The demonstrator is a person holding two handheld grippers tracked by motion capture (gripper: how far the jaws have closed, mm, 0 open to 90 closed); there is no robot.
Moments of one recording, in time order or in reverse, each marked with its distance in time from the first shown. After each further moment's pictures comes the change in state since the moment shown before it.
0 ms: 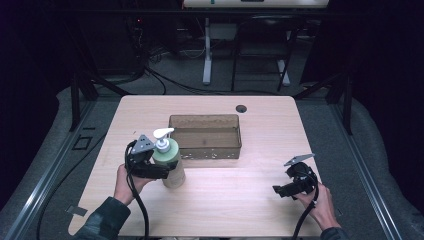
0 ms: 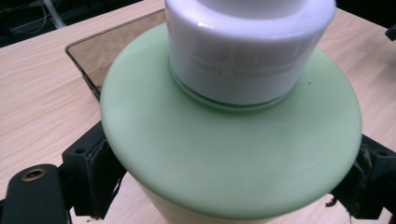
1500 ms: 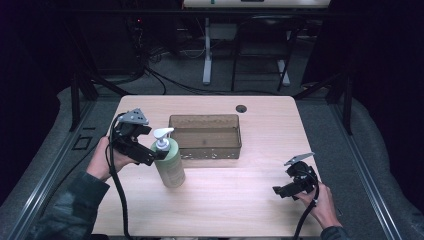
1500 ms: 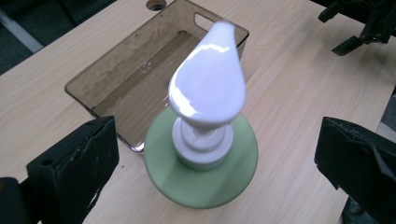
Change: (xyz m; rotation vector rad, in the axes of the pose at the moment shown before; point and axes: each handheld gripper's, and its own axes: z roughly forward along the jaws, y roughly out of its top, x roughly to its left) left arm 0.012 0.088 -0.052 0.165 -0.157 0.148; right arm -0.004 0.001 0.002 0.025 0.029 0.003
